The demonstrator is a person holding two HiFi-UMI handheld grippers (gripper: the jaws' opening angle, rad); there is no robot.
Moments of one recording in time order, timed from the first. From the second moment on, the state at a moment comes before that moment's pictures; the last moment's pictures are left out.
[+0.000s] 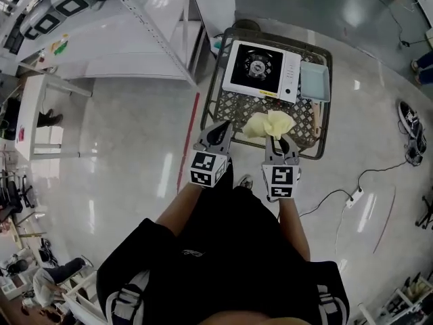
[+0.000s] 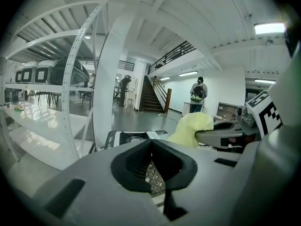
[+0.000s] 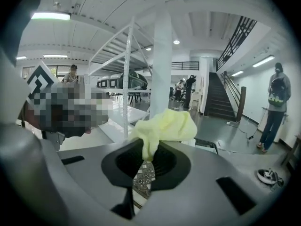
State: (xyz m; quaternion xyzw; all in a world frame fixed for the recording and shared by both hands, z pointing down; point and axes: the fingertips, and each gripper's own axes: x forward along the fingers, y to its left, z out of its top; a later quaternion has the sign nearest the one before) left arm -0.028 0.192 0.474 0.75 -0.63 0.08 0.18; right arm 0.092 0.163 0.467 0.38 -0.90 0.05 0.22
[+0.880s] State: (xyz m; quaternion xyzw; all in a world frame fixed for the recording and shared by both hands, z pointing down) left arm -0.205 0.046 0.550 0.77 -0.58 0.12 0.25; right arm -0.110 0.027 0.561 0.35 -0.88 0.12 0.31
